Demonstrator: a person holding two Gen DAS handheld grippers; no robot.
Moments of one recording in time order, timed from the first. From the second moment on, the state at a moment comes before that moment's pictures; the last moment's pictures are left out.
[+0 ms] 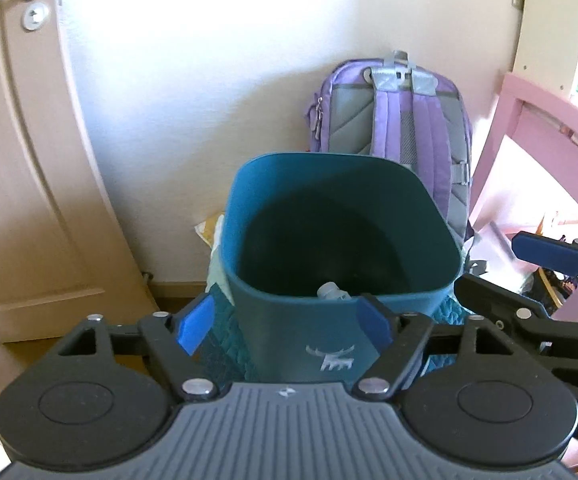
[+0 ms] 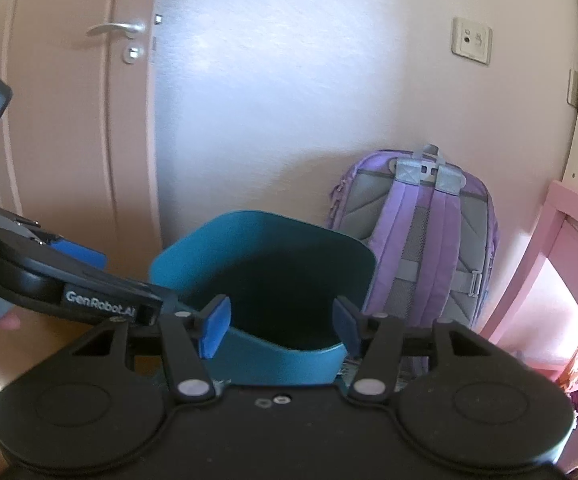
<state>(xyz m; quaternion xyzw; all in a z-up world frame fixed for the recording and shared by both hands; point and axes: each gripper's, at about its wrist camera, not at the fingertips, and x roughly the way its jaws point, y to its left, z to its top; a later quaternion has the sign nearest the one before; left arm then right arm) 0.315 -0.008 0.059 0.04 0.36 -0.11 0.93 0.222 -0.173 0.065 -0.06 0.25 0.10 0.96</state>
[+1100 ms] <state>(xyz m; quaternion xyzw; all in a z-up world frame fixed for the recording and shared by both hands) 0.197 0.208 -0.119 -0.02 0.41 0.02 0.91 0.176 -0.045 -0.110 -0.15 0.35 0.26 0.89</state>
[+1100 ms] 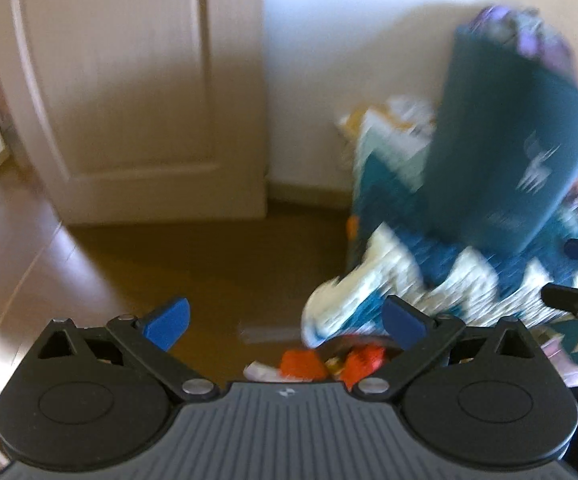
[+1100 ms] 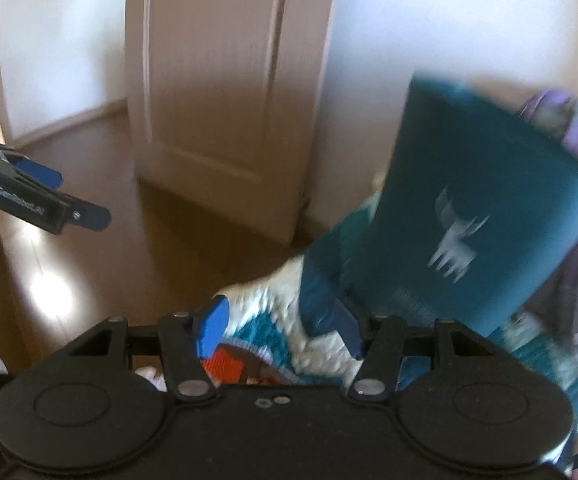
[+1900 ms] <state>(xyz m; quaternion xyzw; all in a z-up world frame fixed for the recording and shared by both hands) 0.273 0.246 -0.461 -0.02 0.63 0.02 0.78 0.214 0.033 -0.428 -0.20 0.57 0.34 0.72</state>
